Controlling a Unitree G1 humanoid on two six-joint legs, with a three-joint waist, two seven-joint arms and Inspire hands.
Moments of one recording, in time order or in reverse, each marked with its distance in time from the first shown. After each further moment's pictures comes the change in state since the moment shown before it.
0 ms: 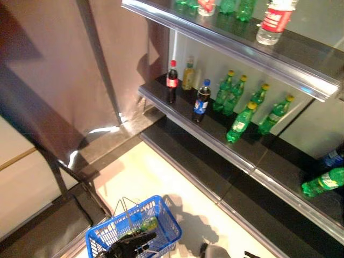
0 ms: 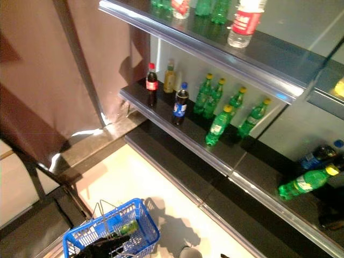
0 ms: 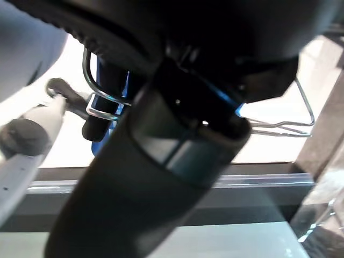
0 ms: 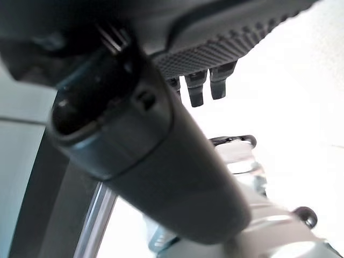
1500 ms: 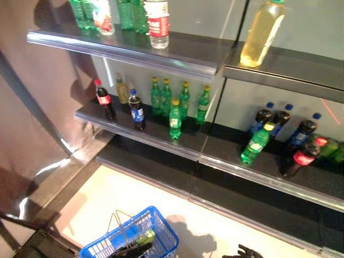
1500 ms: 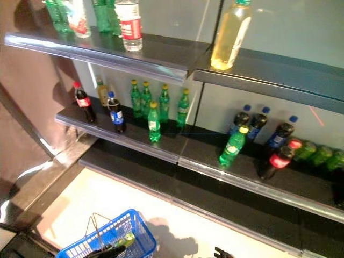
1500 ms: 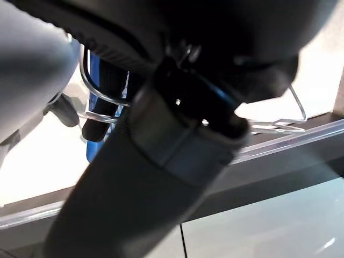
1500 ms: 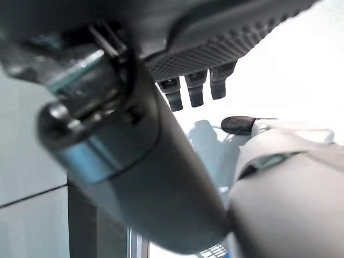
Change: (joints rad) left arm 0.096 -0.005 0.064 -0.036 0.025 -0.003 0.021; right arm 0.008 0.021 0.021 -0.044 -0.020 0.032 0.011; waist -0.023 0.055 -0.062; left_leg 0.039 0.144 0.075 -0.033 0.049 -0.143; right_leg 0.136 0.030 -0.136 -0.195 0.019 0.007
